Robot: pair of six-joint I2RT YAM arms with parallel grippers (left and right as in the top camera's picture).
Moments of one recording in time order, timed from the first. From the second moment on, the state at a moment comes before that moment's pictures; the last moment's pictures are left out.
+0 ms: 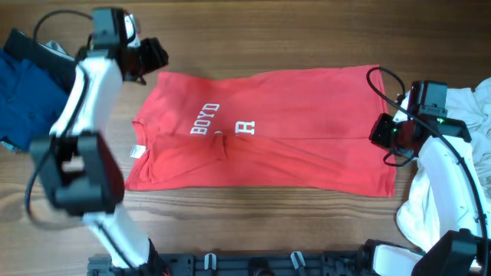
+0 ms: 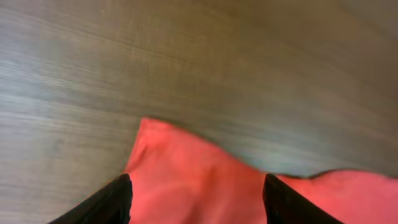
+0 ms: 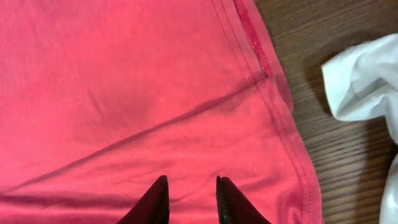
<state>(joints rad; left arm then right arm) 0.06 2.00 1.60 -0.65 0.23 -0.34 -0.20 1.40 0.95 -0.80 -0.09 0.26</state>
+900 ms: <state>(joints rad) 0.08 2.38 1.91 -0.86 0.27 -0.44 -0.20 1.40 0.95 -0.81 -0.10 0.23</state>
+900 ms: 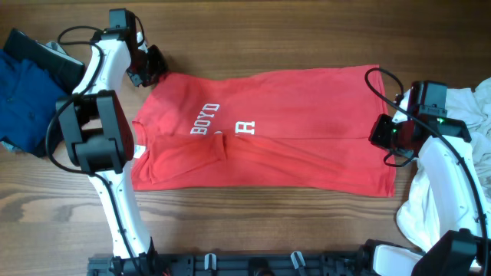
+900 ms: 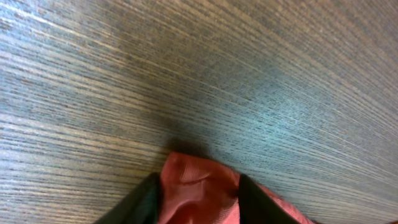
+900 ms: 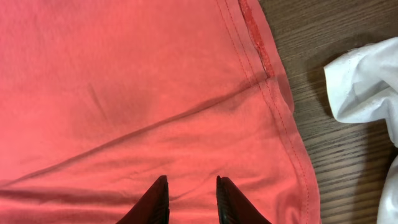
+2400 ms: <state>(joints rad) 0.07 2.30 1.91 -0.89 0.37 -0.33 -0.20 2.14 1.35 -0.07 -0.10 0.19</state>
